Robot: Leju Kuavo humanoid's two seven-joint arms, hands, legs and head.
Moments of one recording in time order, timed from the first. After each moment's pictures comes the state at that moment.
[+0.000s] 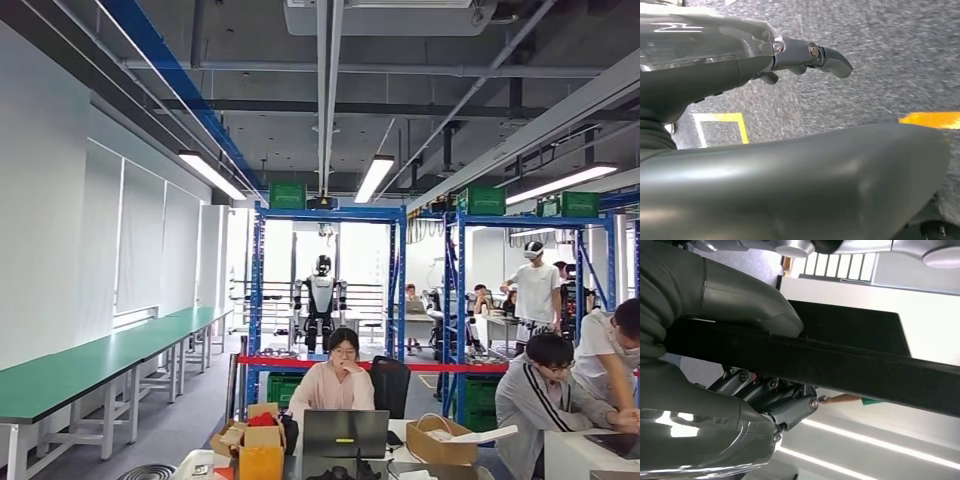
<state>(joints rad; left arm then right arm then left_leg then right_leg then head) -0.08 0.12 -1.56 -0.08 1.52 0.15 -0.27 -0.34 -0.10 0.82 -1.59 -0.14 0.53 -0.54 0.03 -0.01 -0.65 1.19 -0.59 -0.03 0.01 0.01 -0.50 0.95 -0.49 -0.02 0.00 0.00</state>
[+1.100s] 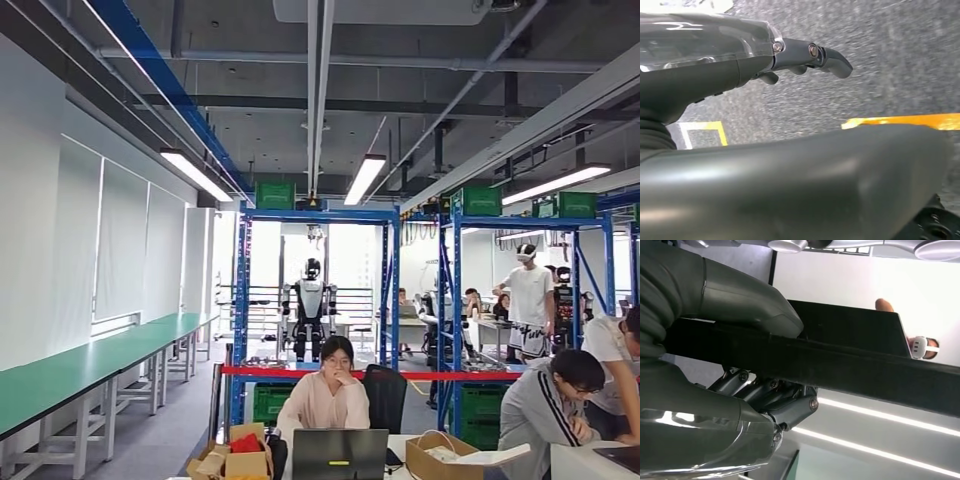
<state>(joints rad) -0.07 0.12 -1.56 -0.08 1.52 0.15 -0.28 -0.31 -0.09 0.79 -1.59 -0.15 0.53 -0.54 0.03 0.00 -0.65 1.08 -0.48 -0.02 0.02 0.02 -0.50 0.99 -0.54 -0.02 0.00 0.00</state>
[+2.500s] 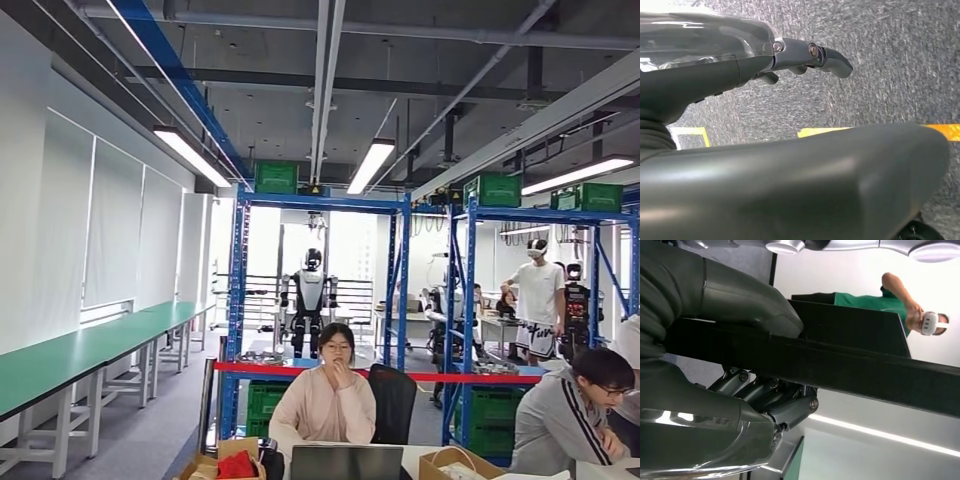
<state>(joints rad) -0.08 0.13 -1.56 -0.08 1.52 0.15 -0.28 -0.31 -0.09 0.79 -1.61 -0.14 0.53 -0.55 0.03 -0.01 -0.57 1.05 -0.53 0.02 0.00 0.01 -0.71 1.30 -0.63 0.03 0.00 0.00</state>
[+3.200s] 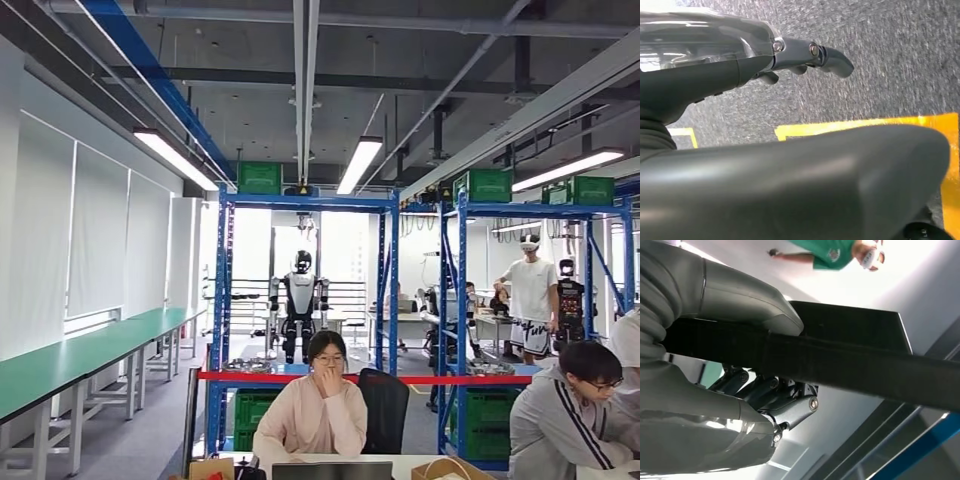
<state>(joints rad) -0.09 0.13 -1.56 -0.08 1.51 0.16 -0.28 -0.35 -0.07 0.47 -1.95 -0.14 0.48 -0.56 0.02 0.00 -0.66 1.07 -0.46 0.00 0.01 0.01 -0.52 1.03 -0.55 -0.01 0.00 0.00</state>
